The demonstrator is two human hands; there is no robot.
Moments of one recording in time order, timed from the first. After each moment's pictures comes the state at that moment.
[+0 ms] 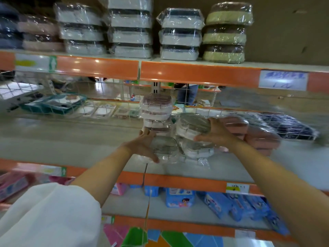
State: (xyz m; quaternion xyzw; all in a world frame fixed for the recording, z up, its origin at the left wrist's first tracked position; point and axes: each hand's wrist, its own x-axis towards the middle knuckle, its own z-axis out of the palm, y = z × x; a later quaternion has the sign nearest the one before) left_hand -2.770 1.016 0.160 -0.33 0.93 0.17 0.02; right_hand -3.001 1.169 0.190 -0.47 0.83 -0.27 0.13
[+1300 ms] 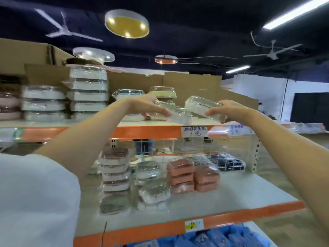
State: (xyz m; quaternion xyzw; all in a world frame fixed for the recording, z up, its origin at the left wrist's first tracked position) left_hand -2.833 1.135 0.454 -0.13 0.96 0.19 -0.13; right_hand -3.040 1.349 0.432 -0.43 0.82 -0.38 0.03
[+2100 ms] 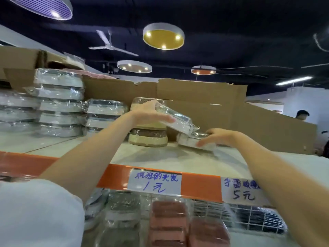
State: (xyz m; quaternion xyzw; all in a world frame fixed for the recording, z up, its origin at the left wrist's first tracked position) left_hand -3.045 1.087 0.463 -0.27 0.89 0.21 -0.29; right_hand -3.286 1.211 0.432 -0.51 0.83 -0.20 0.08
